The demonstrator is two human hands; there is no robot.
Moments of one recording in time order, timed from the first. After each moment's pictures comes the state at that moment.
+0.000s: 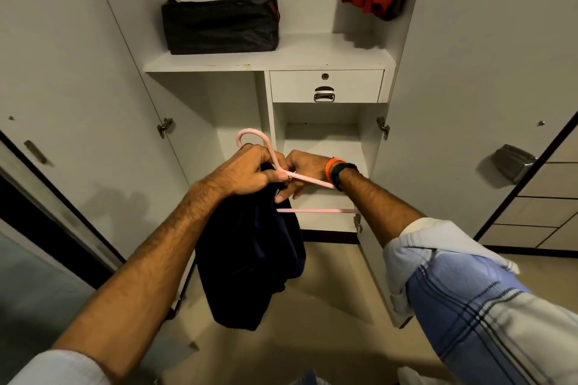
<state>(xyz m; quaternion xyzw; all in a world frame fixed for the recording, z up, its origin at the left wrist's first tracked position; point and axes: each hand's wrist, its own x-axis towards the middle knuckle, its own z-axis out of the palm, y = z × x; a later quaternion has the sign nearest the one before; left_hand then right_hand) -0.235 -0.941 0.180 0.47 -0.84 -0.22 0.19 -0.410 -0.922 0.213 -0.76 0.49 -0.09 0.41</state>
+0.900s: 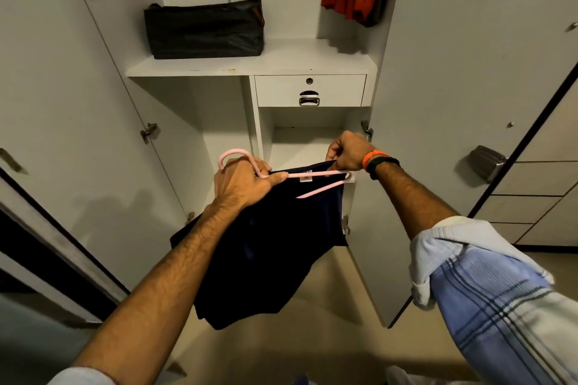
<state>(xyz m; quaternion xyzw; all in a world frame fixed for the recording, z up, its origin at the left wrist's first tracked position) -0.267 -0.944 0.142 0.67 -0.67 -0.19 0.26 -0.516 -0.998 0.165 -0.73 0.64 -0.14 0.22</state>
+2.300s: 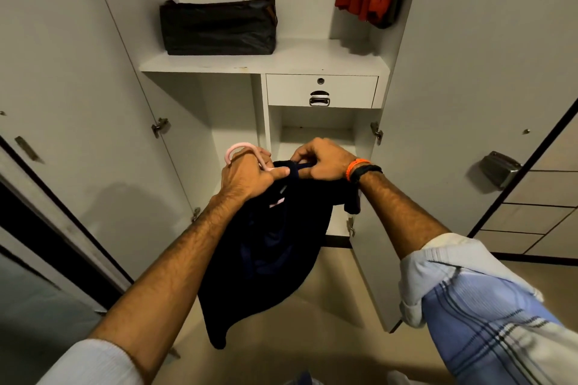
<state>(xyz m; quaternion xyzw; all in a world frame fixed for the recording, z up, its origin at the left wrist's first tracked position) -0.256 -0.953 0.140 0.66 -0.65 -0.22 0.30 -0.455 -0.976 0.171 -0.82 0.48 -0.16 0.26</state>
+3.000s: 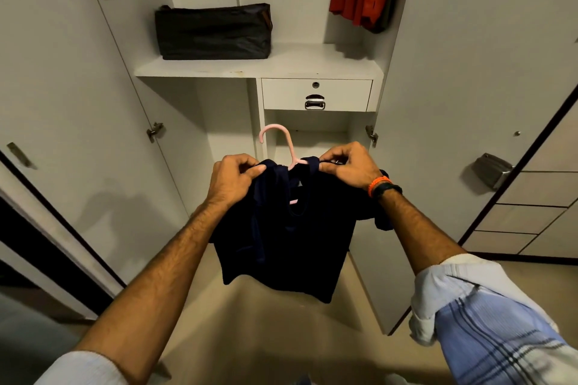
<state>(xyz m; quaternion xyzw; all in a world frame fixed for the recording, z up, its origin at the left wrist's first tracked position) -0.238 -0.956 0.130 0.60 -0.64 -0.23 0.41 -0.504 -0.973 0.142 -0.71 0.56 -0.35 0.25</state>
